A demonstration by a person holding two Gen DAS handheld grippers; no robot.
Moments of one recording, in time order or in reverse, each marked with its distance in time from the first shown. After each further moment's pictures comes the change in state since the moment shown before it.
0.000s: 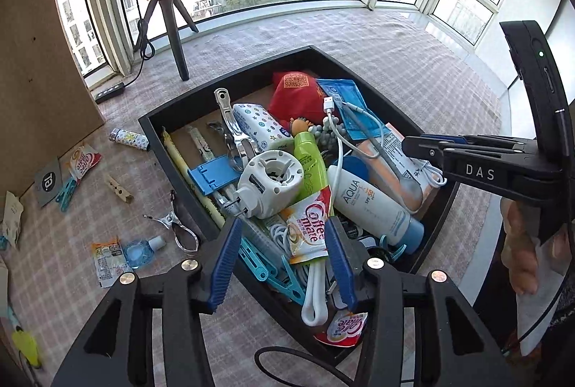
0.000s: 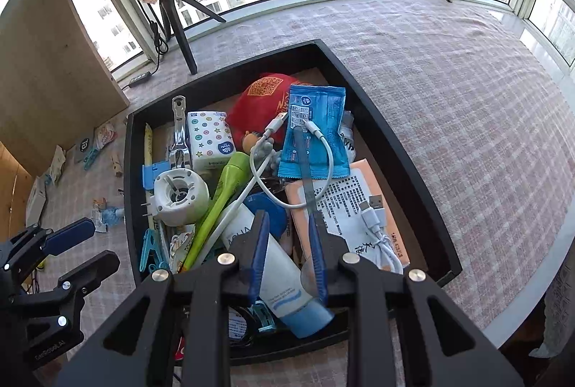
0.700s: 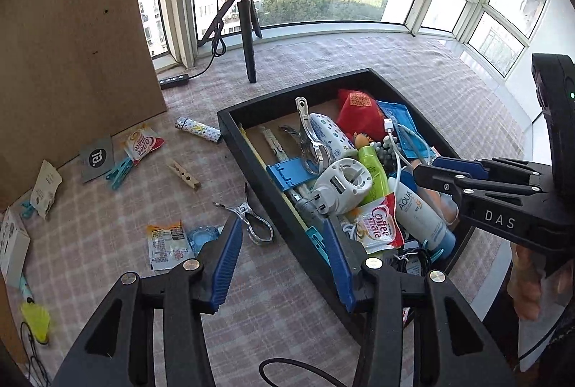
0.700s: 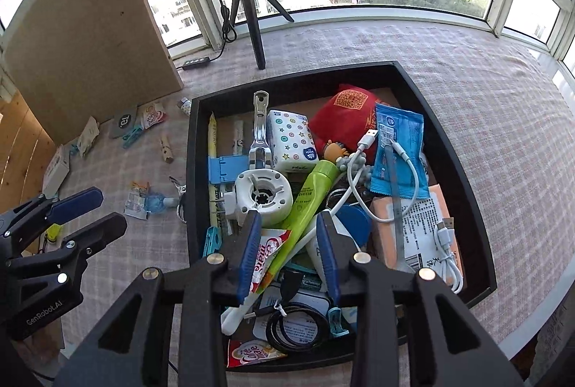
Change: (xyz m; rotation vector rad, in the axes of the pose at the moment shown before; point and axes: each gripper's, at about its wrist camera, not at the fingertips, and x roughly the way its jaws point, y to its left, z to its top) left arm -0.031 0.073 -0.014 -0.145 -0.038 0.096; right arm -0.006 0.080 0.002 -0.152 -0.007 0.082
